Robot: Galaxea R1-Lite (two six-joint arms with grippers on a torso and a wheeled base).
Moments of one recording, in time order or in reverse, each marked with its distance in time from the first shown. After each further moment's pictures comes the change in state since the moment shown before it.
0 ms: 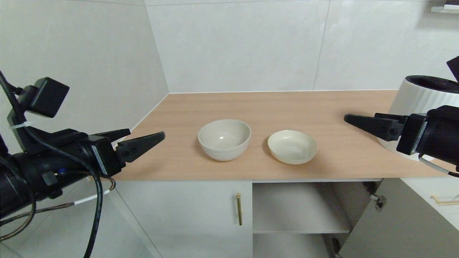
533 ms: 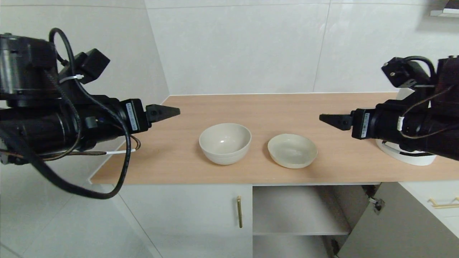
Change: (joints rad) left arm -0.046 0.207 -0.433 0.432 0.141 -0.153; right arm -0.007 0.234 -0.225 0.158 -0.138 -0.053
